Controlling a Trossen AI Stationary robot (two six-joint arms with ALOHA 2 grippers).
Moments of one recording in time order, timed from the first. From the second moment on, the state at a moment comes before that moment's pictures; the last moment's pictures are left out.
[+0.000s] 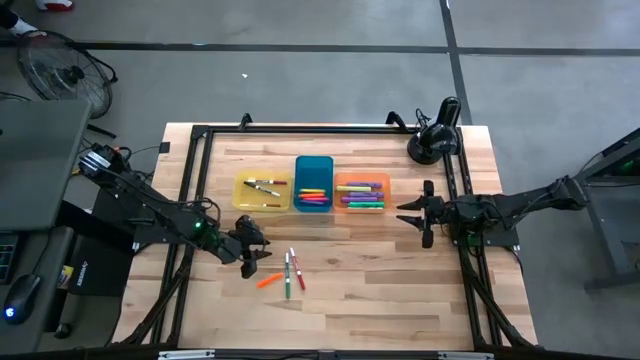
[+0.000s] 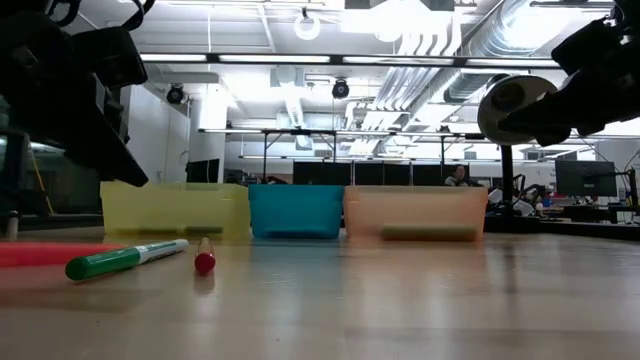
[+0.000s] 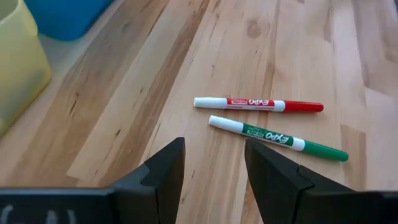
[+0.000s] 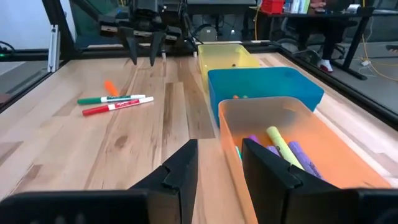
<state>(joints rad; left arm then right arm) -0.54 1.15 0.41 0.00 -0.44 -0.74 0.20 0.24 0.03 0.00 0.30 0.08</state>
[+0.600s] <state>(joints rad) -0.54 1.15 0.45 -0.17 -0.43 -0.85 0.20 0.09 0.03 -0.02 0.22 0.09</state>
